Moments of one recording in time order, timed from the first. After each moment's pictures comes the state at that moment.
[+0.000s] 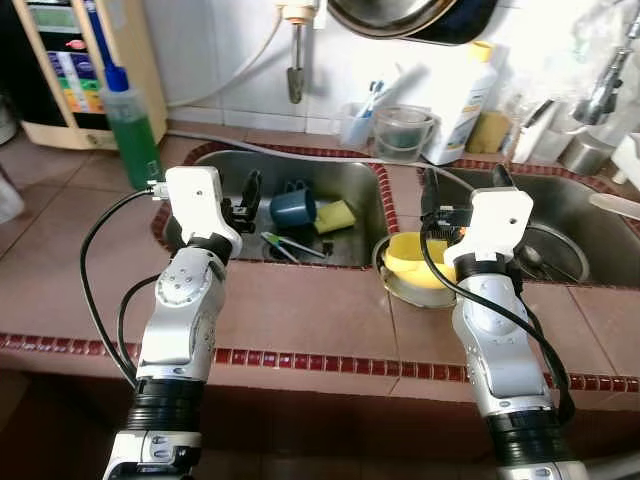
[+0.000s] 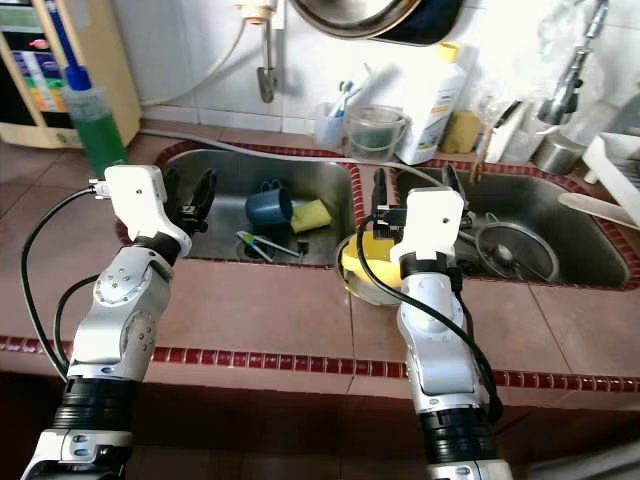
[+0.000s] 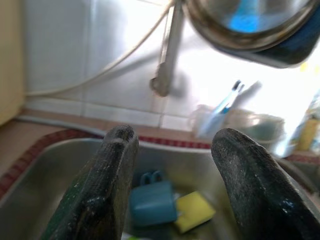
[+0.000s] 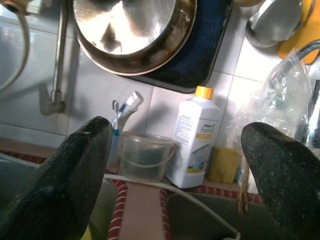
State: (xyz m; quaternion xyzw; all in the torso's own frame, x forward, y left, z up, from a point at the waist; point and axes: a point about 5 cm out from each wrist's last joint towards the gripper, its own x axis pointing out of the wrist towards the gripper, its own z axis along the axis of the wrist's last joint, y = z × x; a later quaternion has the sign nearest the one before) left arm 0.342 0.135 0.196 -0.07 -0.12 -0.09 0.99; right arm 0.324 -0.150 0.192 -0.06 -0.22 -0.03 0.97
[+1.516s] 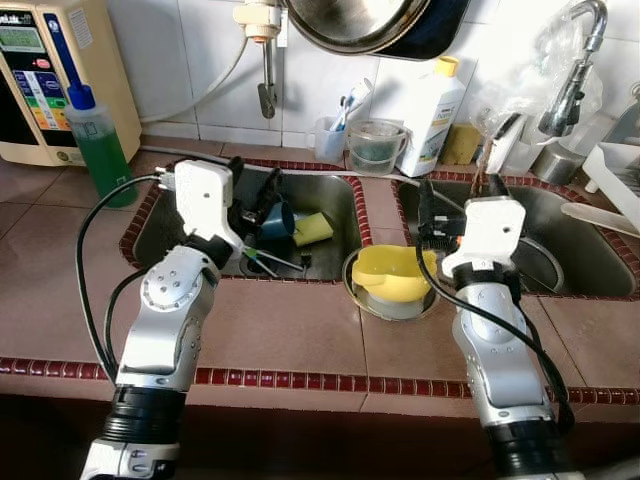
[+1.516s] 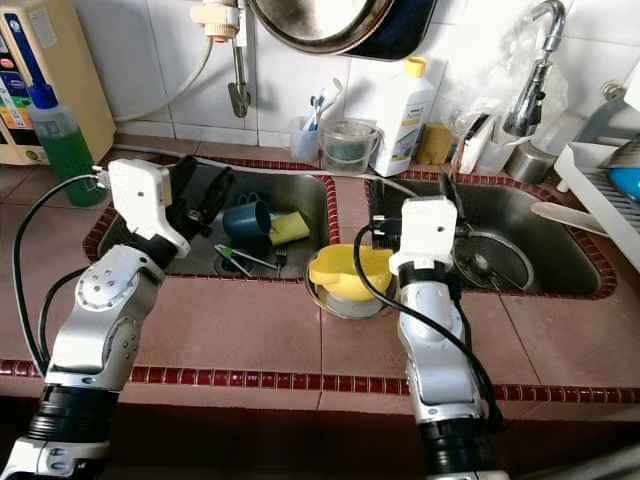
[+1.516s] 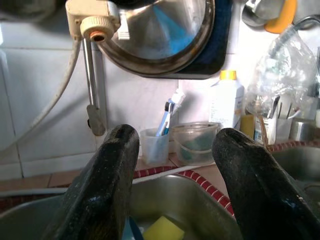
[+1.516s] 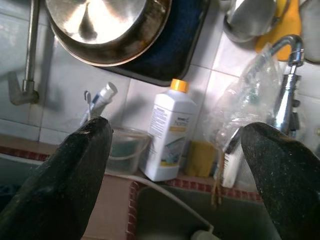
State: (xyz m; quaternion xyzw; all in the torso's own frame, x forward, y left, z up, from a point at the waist) left arm 0.327 0.138 0.208 0.03 -0.15 -0.20 0.97; right arm 0.316 -0.151 0.179 -0.08 -0.19 -0.04 0.98
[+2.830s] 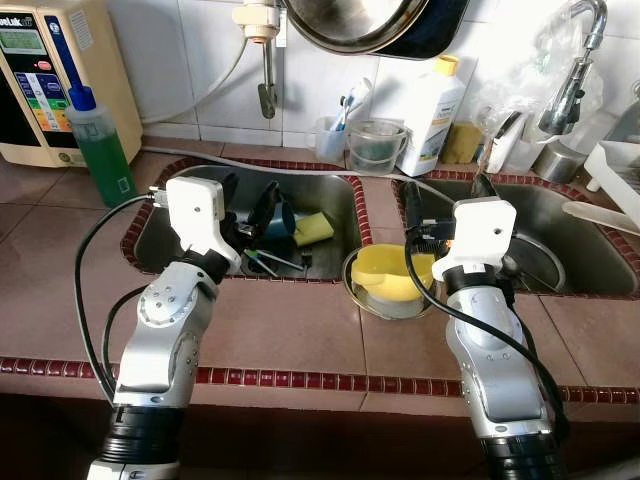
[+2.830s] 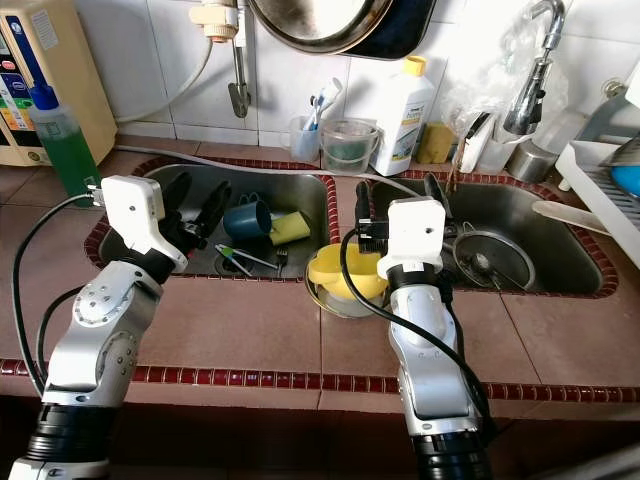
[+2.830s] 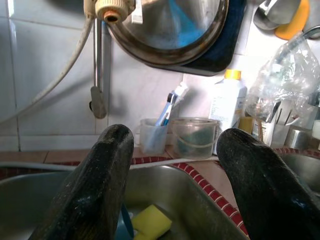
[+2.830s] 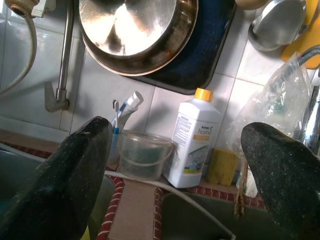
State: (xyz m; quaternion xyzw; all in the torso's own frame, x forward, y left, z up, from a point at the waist) left arm 0.319 0.138 0.198 -0.04 -0.14 -0.19 0.97; right arm 0.306 -0.132 0.192 -0.07 -0.19 0.01 0.98
